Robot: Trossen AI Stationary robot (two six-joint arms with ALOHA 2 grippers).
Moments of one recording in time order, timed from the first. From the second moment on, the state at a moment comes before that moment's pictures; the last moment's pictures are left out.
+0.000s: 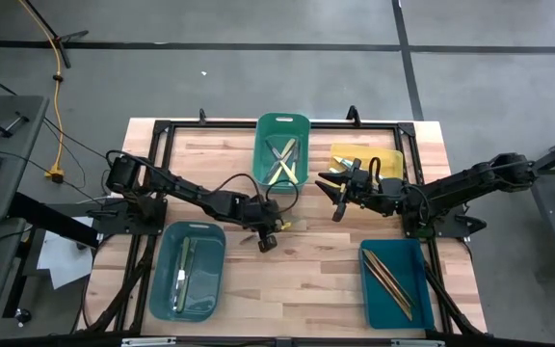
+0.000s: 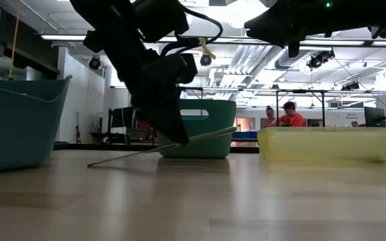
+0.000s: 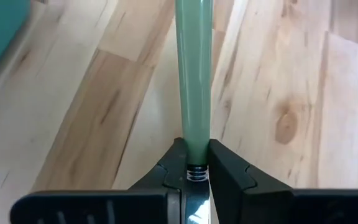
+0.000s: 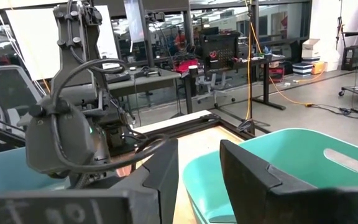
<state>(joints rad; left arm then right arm) -0.12 1.81 1.00 -0.13 -0.09 -0.42 0.14 1.13 0.43 0.76 0.51 0.10</state>
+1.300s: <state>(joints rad) -0.40 1.02 0.71 0.17 -0.67 -0.17 0.14 1.13 0.43 0.79 0.51 0.08</state>
